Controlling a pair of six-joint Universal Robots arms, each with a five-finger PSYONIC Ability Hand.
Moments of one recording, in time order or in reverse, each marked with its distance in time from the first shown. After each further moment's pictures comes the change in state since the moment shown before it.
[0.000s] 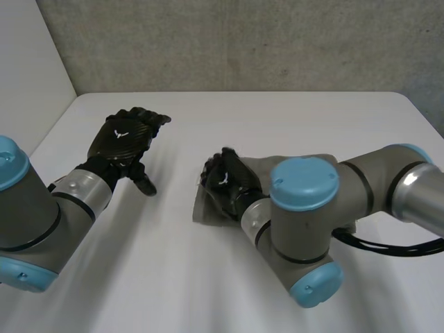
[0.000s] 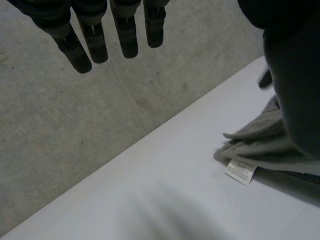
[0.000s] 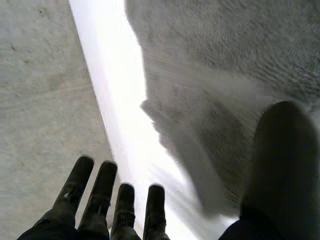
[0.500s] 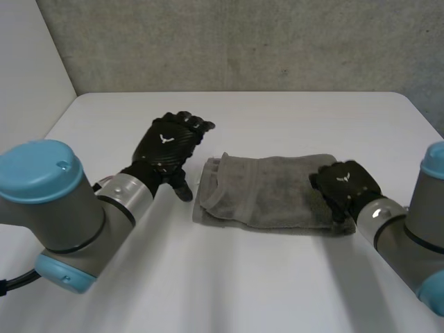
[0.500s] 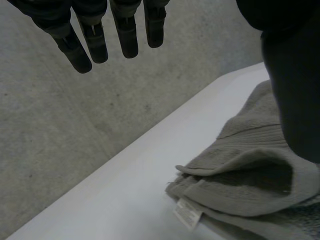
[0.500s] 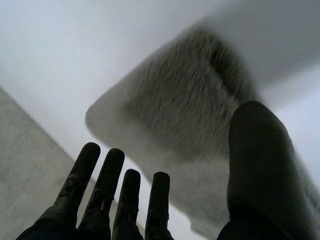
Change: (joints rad) left arm -0.176 -0.119 0.117 0.004 -0.028 0.004; right arm -0.452 -0.336 0.472 0.059 -0.102 0.333; left_hand 0.000 0.000 0.000 0.000 0.000; right_hand 0.186 0.190 0.180 0.198 0.238
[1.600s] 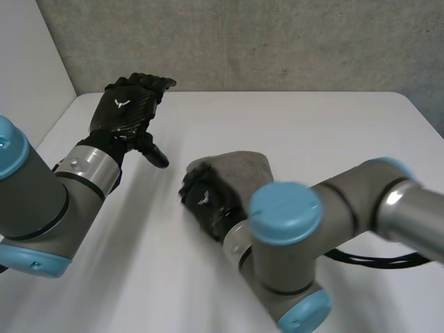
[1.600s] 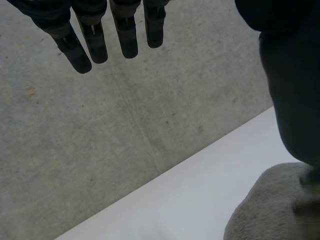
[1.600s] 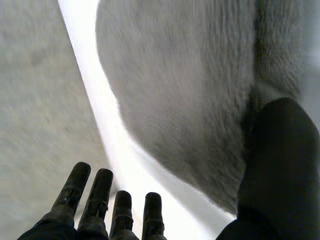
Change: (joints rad) left arm 0.084 0.153 -0.015 -0.004 -0.083 -0.136; right arm 0.544 0.323 -0.422 -0.086 0.125 -0.276; left_hand 0.000 0.000 0.000 0.000 0.000; right_hand -0.252 -0.244 -0.243 -0.239 -0.261
